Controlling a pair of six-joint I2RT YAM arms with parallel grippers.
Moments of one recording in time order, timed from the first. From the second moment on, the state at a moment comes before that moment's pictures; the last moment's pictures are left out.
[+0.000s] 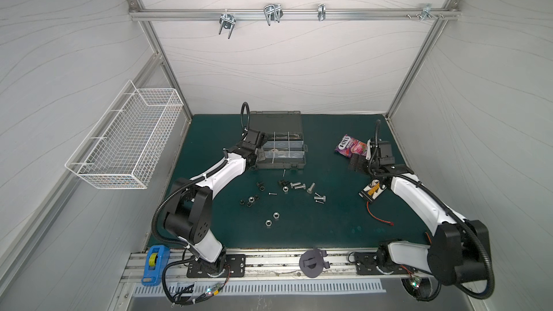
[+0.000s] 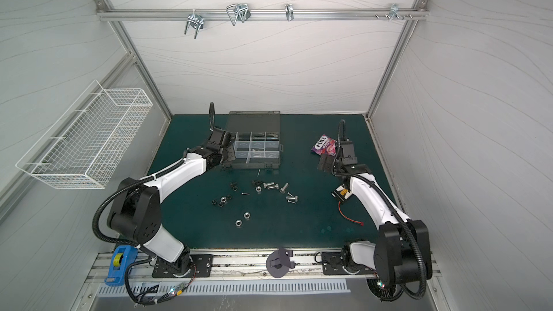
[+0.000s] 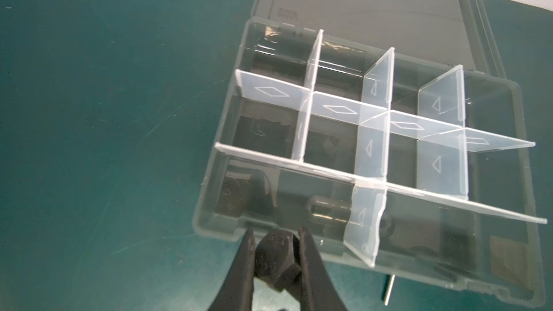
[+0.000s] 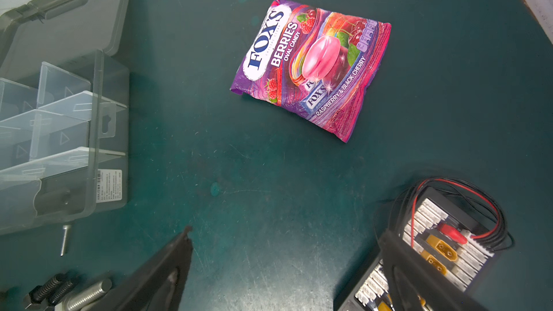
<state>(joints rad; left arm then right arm) -0.37 1.64 1.14 -0.42 -0.30 -0.52 0.19 1.25 0.83 -0.41 0.04 0.34</state>
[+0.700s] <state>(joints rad) -0.37 1.86 1.26 -0.42 -0.18 -0.54 0.19 1.25 0.83 -0.41 0.04 0.34</state>
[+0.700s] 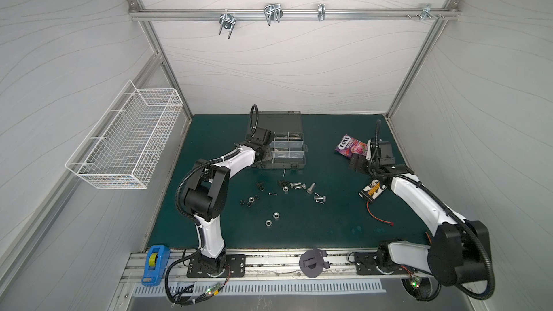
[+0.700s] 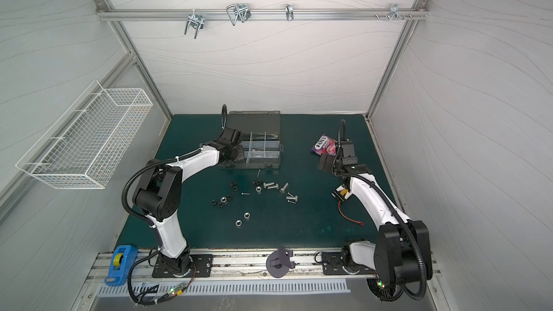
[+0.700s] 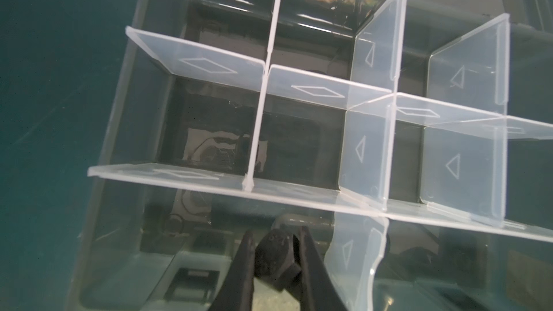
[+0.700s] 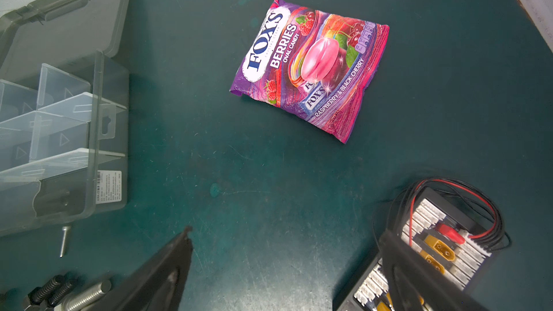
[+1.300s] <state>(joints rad) -0.37 1.93 1.28 -0.42 -0.16 -0.55 0.19 1.25 0.83 -0.41 0.05 0.34</state>
